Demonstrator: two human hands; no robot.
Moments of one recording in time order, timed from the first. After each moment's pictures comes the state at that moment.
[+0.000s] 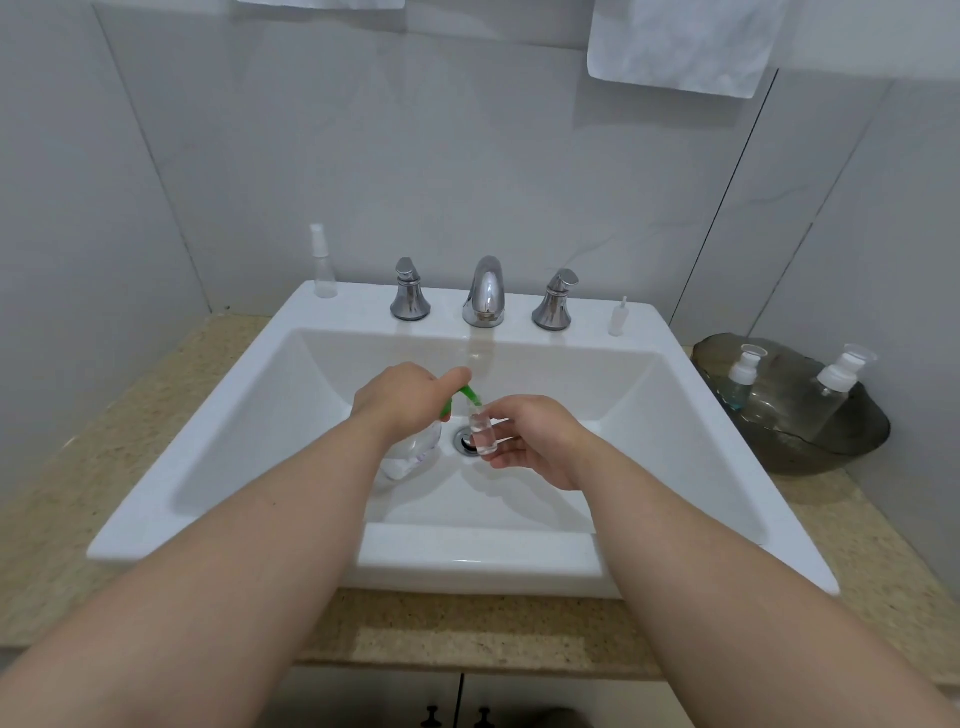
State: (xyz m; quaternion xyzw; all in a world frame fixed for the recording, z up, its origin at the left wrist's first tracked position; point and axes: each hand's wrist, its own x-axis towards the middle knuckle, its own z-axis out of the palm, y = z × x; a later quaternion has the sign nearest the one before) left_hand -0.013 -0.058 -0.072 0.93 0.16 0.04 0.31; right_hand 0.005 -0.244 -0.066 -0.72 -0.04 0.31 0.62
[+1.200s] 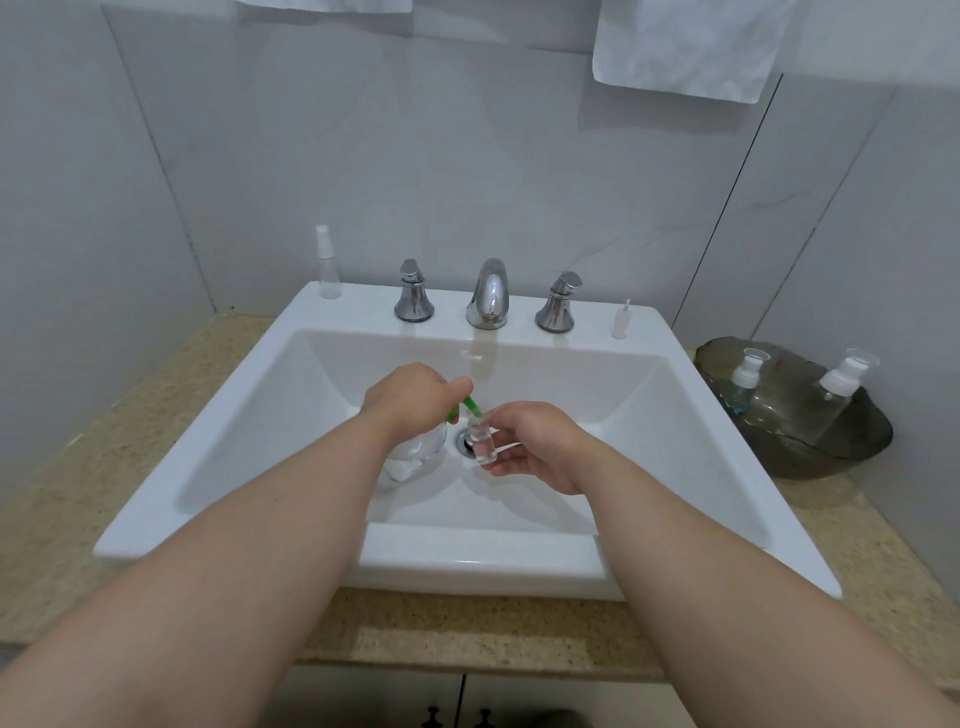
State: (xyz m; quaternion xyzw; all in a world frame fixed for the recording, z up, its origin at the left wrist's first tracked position) left_hand -0.013 -0.061 -0.068 0.94 0.16 0.02 0.31; right_hand 0.002 -0.244 -0.067 -0.73 -0.07 0.33 0.59
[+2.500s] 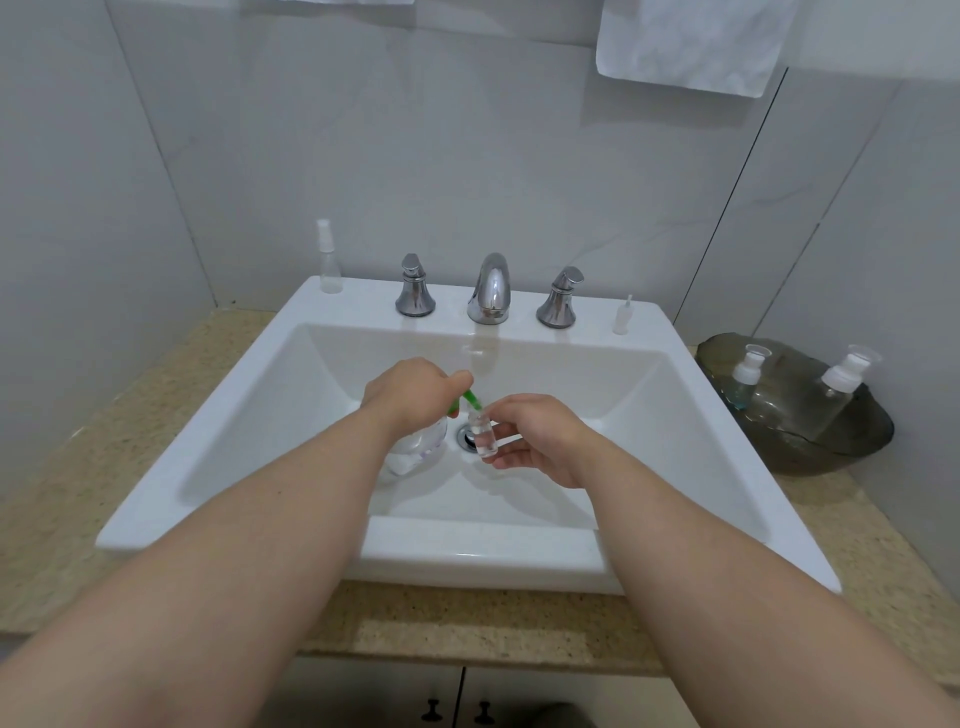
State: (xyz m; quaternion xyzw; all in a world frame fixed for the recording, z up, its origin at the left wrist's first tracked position) left_hand -0.013 -0.061 -0.068 0.94 0.15 0.04 0.30; right_hand 0.005 -0.245 -0.067 -0.73 -0.07 0.32 0.60
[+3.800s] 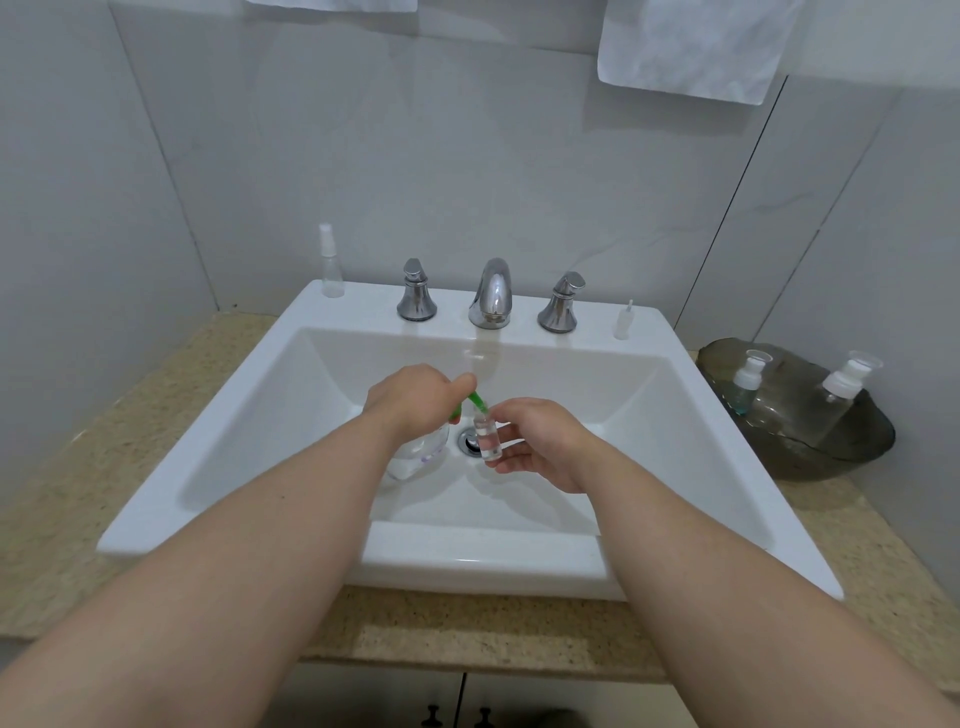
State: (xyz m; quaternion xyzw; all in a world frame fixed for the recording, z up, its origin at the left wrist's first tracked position) left_hand -0.010 -0.061 -0.072 0.95 0.14 0.03 0.28; right_hand 0.007 -0.244 -0.069 -0.73 -0.06 0.31 0.61
